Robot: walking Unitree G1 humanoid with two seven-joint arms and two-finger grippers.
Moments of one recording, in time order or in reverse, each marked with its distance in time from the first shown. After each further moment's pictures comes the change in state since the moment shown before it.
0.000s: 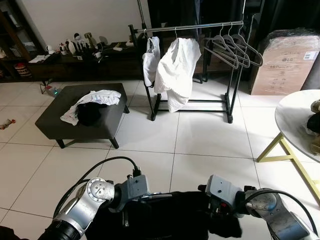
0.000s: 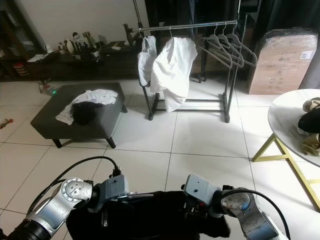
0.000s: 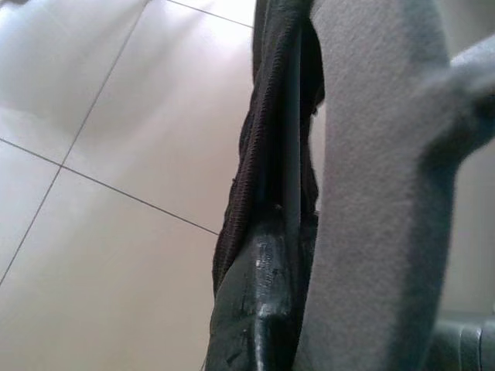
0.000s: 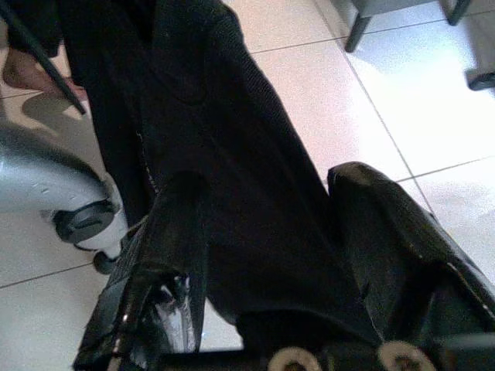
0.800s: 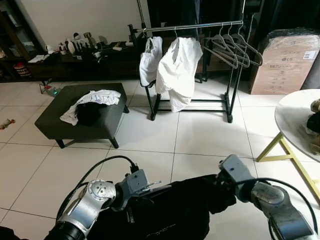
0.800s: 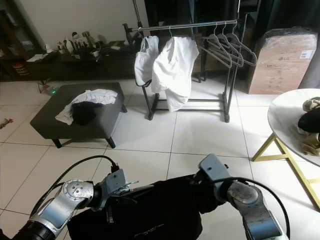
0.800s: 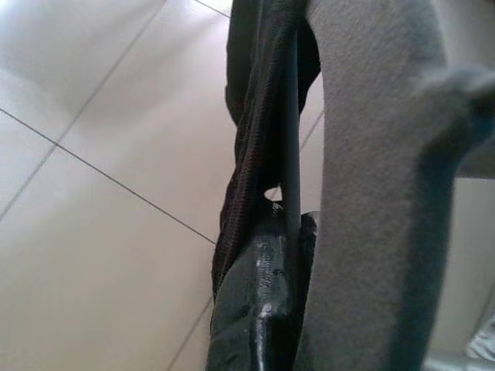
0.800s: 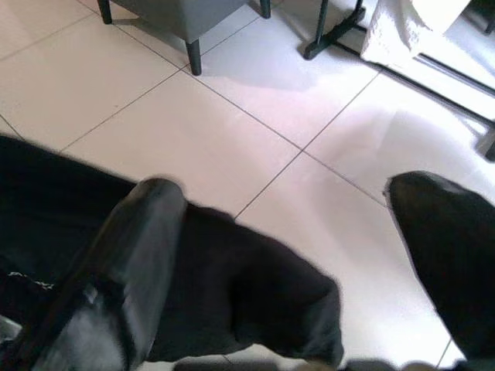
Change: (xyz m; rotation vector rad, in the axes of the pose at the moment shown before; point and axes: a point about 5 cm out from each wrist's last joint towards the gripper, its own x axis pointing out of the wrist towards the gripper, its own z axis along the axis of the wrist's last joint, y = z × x) left arm 0.002 -0.001 -0.002 -0.148 -0.018 0.021; right arm -0.018 -0.036 -0.006 0.371 -0.083 -0.517
